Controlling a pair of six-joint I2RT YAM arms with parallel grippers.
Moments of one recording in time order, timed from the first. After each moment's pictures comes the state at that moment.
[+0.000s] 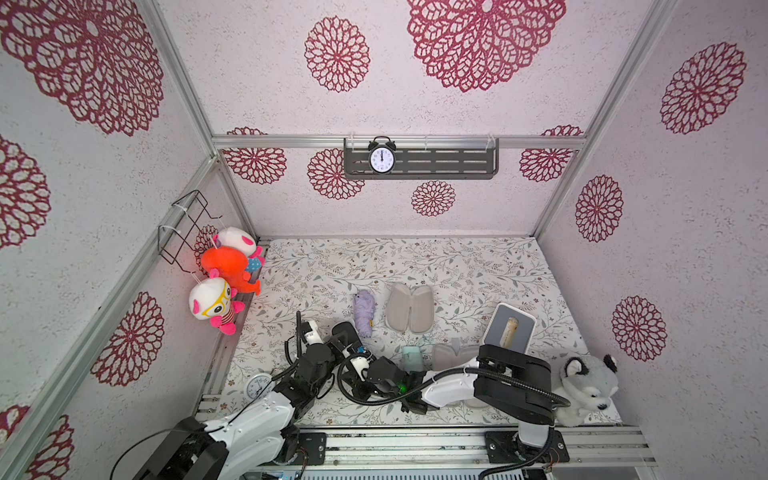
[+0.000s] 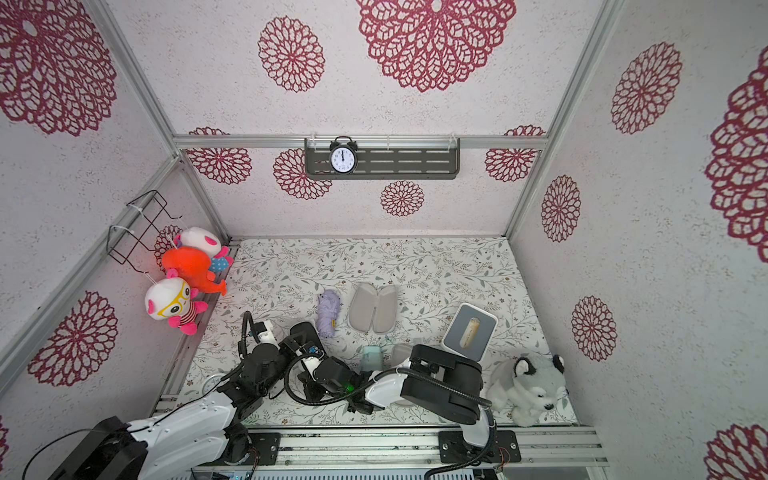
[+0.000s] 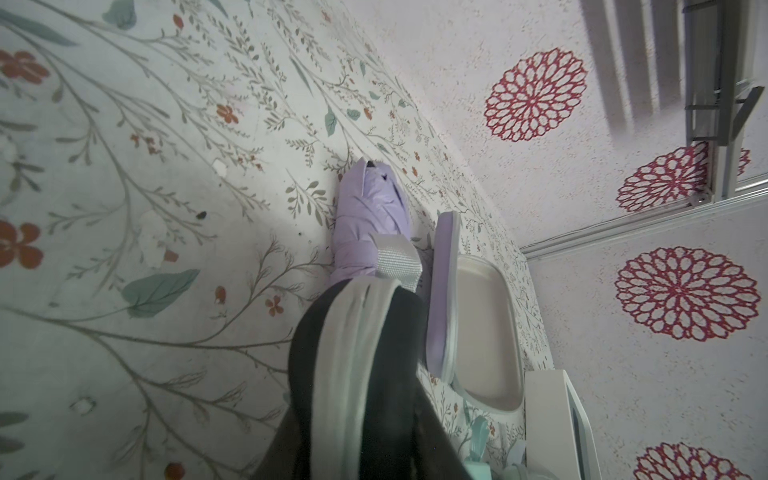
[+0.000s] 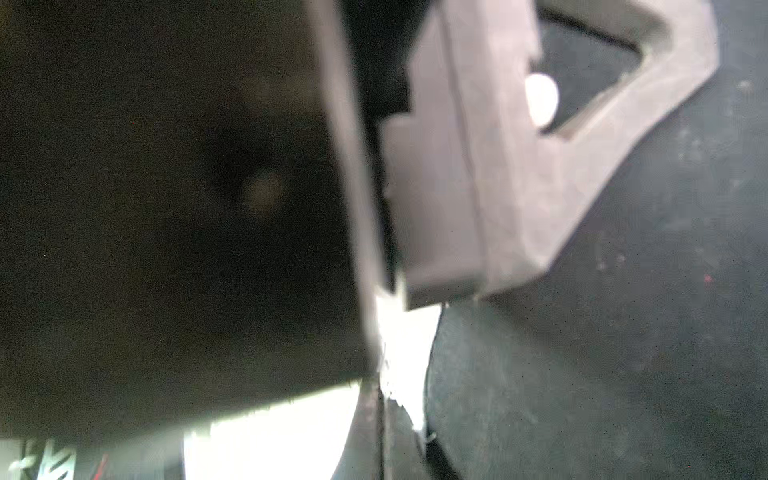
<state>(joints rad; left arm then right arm) -0.61 1.04 0.10 0.49 -0.26 -1.06 1.29 1.92 0.86 0.61 0.07 0.49</state>
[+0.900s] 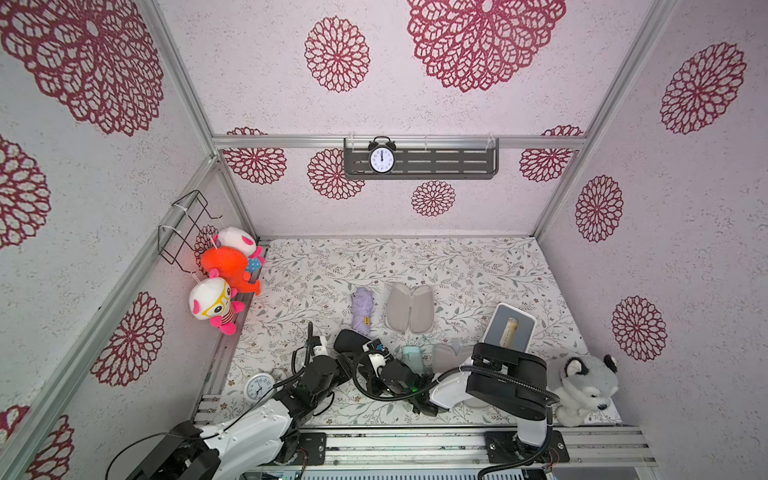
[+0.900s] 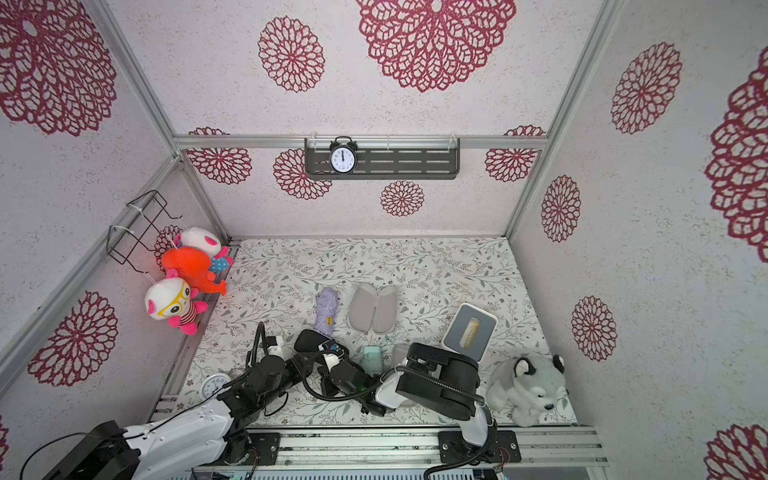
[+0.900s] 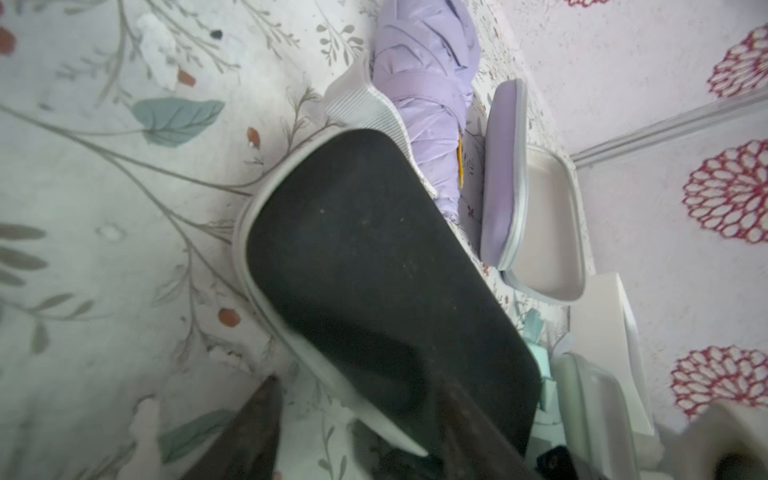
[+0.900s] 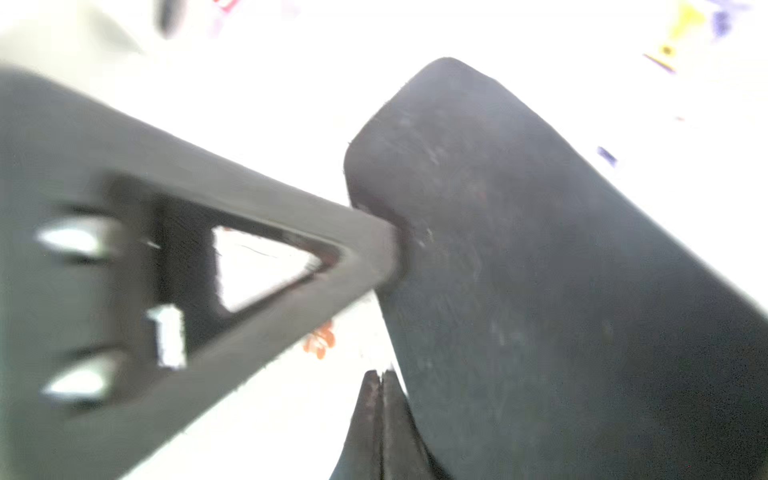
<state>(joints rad) -0.69 0.90 0.06 0.25 -0.19 -1.05 1.26 1.93 0.70 0.72 0.23 0.55</state>
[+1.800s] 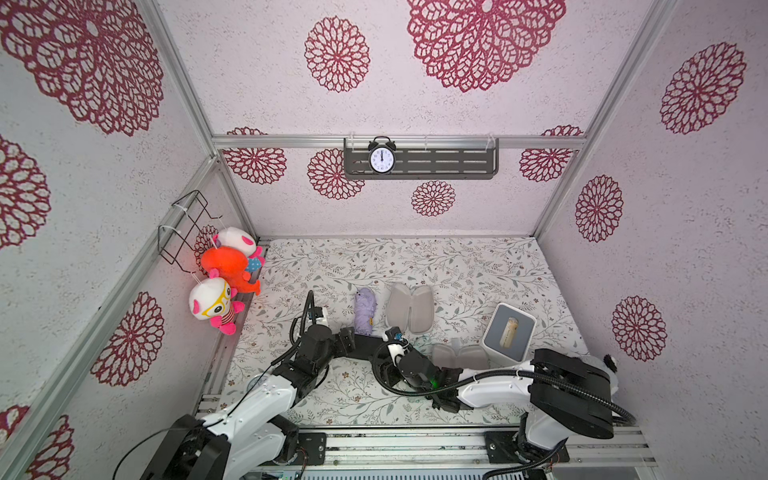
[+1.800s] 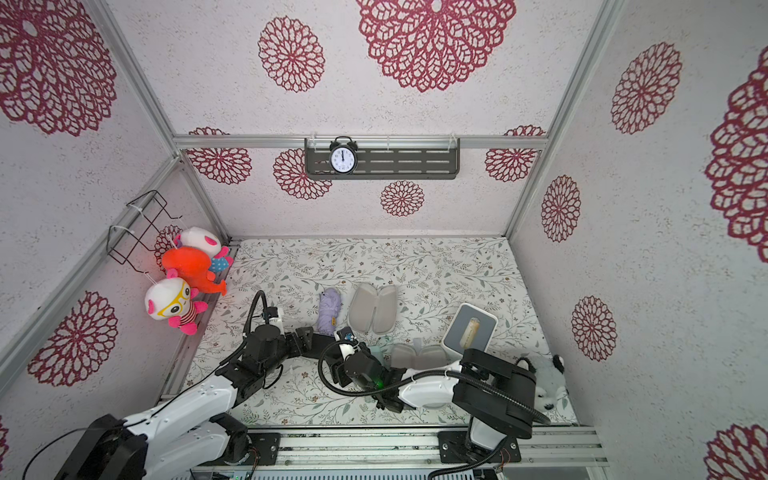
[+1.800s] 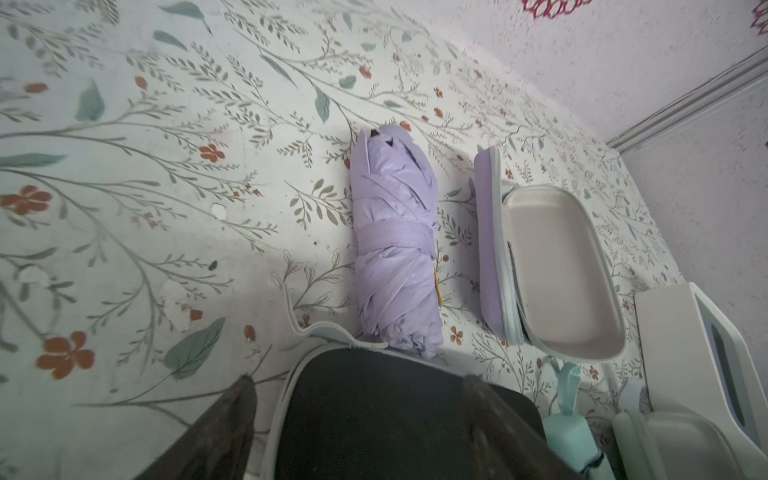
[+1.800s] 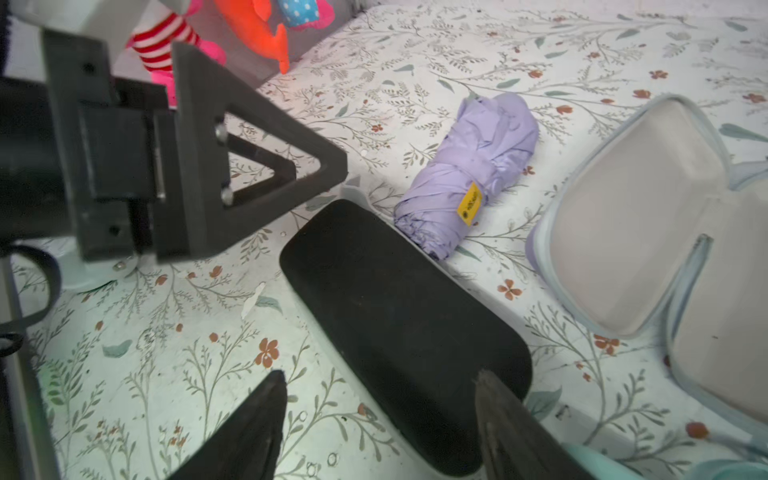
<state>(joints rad) -0.48 1.10 0.32 0.19 -0.10 -0.61 1.19 1.60 0.65 0.46 0.37 0.43</state>
